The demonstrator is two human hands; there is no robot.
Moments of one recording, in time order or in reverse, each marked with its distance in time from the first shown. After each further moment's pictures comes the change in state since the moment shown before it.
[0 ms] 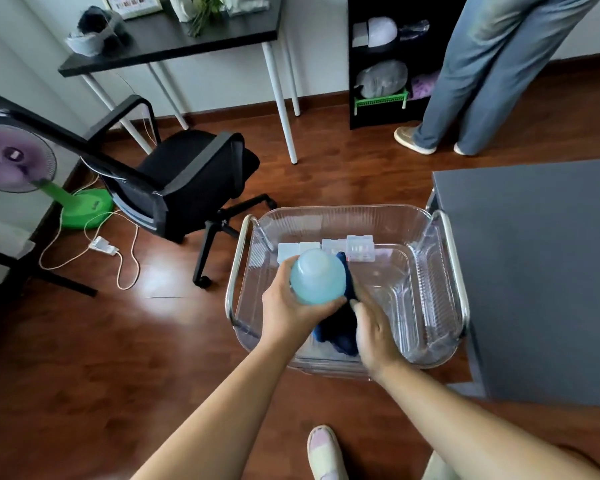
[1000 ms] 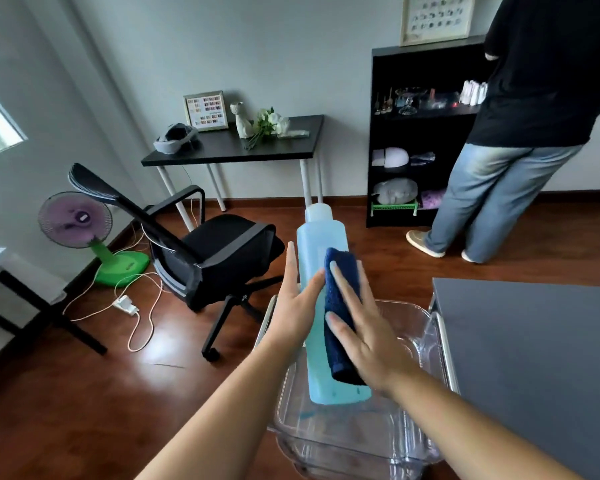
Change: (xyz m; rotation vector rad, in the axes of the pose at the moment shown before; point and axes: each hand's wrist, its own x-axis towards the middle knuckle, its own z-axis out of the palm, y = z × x) left_hand 0.027 0.125 -0.068 -0.591 -0.111 0.041; right_hand 0.027 -0.145 -0.004 -0.466 -0.232 -0.428
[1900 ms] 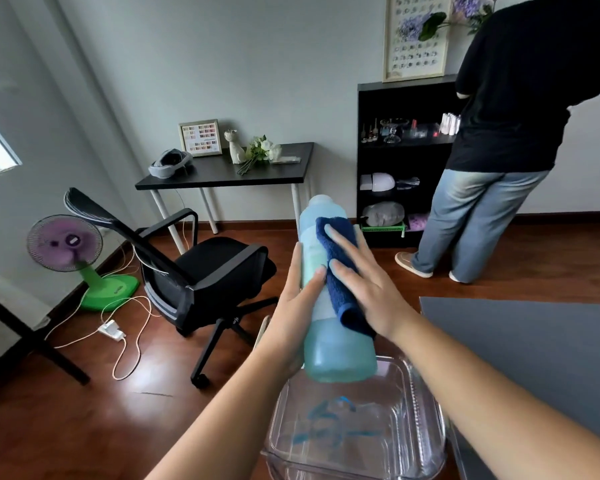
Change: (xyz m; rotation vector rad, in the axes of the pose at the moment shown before) left_hand -0.013 0.040 0.013 -0.350 -0.203 0.014; right_hand 0.053 -0.046 -0.052 0.238 0.042 -0.018
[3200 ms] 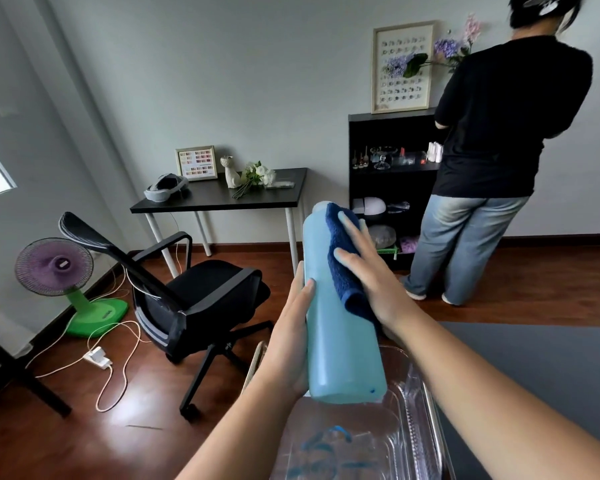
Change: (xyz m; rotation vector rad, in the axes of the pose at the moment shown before) left_hand -0.004 0.016 0.022 -0.153 -0.173 0.083; right_hand 0.024 -0.039 -0.020 -0.021 0.073 -0.002
